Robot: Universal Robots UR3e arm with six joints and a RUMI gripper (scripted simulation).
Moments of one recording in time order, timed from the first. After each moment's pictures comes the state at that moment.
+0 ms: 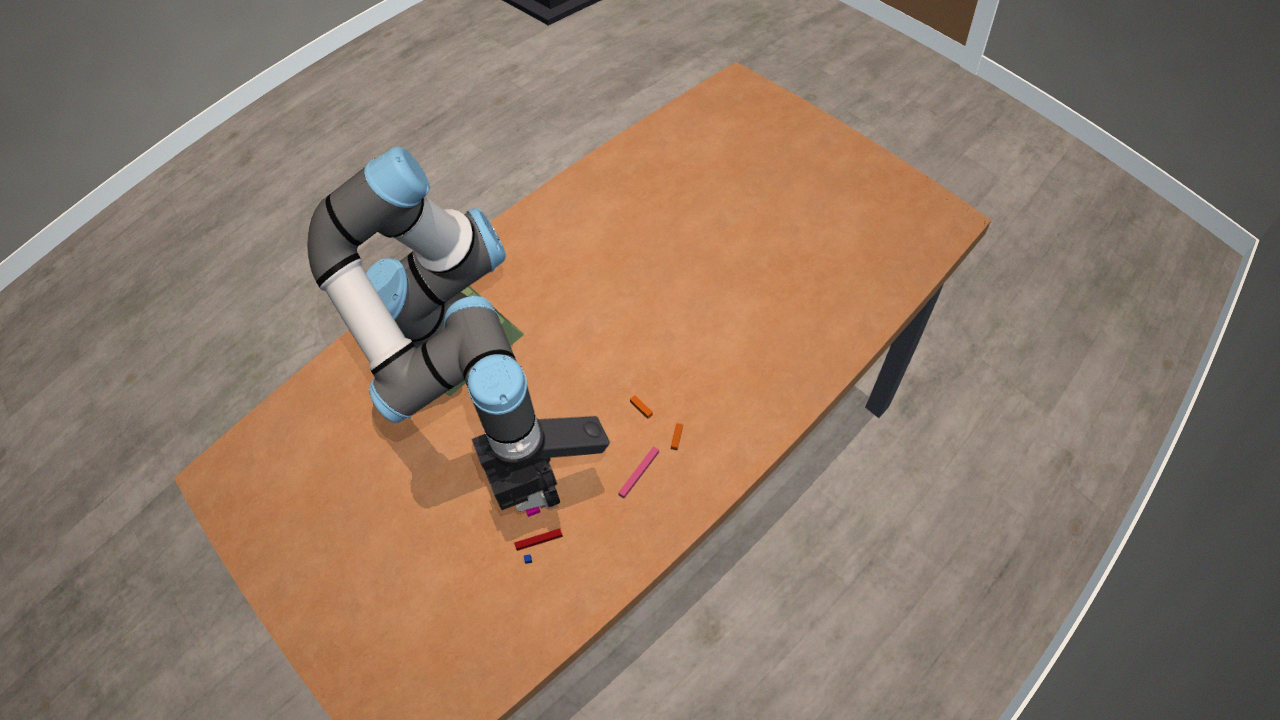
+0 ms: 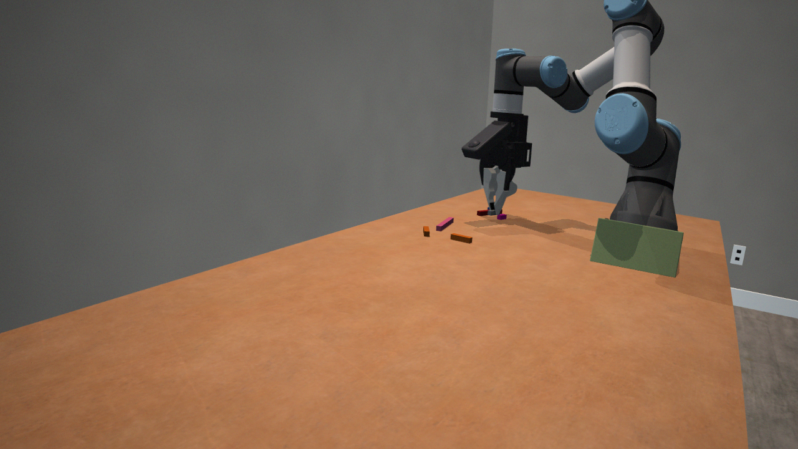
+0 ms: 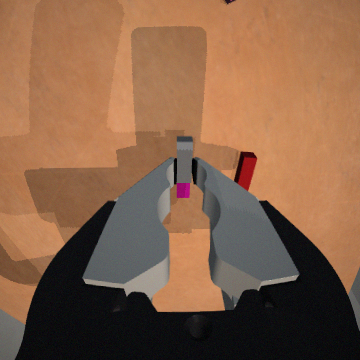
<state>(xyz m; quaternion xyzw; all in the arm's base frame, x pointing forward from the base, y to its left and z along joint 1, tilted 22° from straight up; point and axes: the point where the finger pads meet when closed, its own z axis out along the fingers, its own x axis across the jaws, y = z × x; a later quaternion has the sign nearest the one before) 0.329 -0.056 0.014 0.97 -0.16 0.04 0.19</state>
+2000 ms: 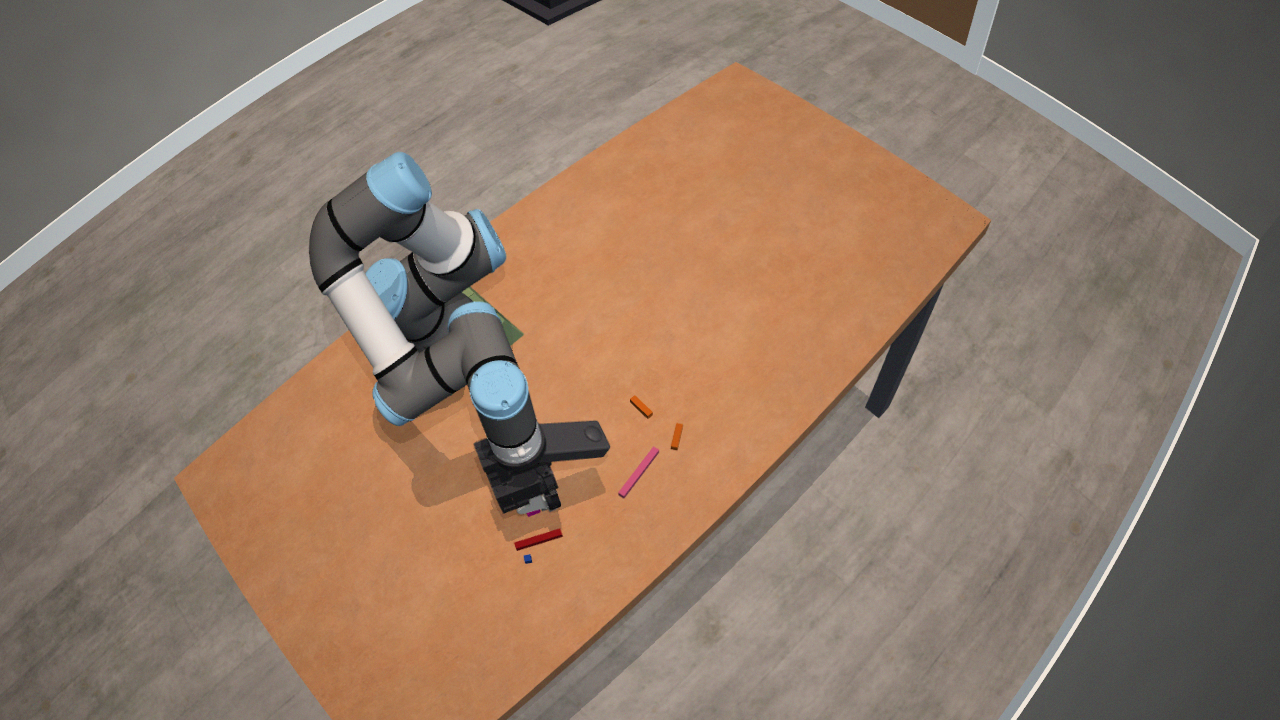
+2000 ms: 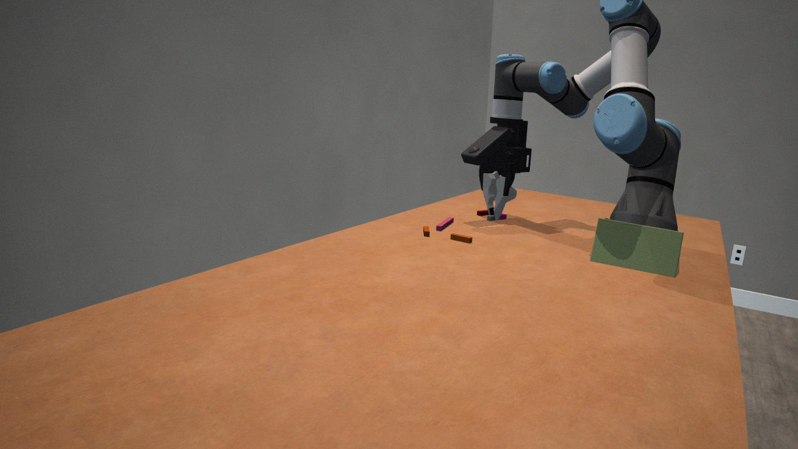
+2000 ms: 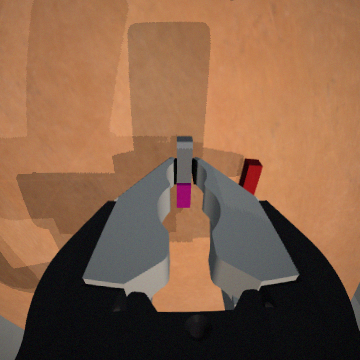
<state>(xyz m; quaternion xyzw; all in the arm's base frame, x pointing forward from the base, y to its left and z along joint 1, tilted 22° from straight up) 0.329 -0.060 0.003 0.97 -0.16 0.04 0.19</state>
